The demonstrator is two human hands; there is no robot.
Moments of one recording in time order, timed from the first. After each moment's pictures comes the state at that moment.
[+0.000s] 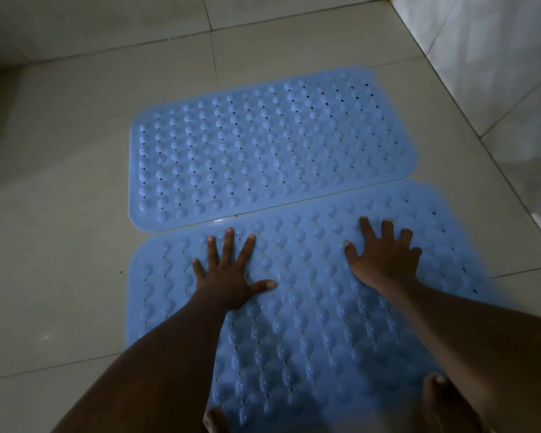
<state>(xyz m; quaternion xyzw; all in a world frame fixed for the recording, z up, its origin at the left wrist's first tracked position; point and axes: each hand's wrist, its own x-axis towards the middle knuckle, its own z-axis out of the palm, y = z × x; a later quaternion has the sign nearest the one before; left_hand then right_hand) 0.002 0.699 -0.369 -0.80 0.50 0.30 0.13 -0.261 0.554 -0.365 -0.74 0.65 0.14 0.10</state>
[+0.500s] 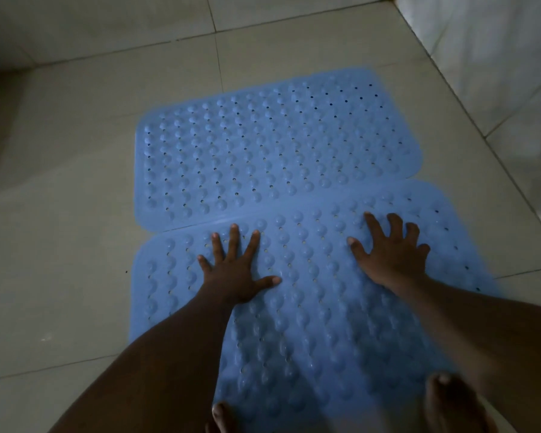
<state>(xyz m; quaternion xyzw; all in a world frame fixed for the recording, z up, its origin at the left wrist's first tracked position) 0.000 0.688 -0.361 -0.80 0.50 0.31 0.13 -0.268 0.547 -0.375 -0.74 0.65 0.11 0.12</state>
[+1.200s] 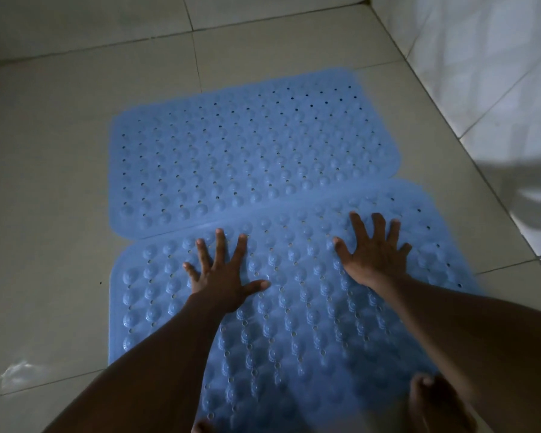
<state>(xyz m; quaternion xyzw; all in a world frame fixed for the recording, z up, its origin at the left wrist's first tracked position) -0.010 0.685 -0.368 -0.80 0.51 0.29 0.11 -0.272 0.543 -0.381 -0.74 0.65 0.10 0.15</state>
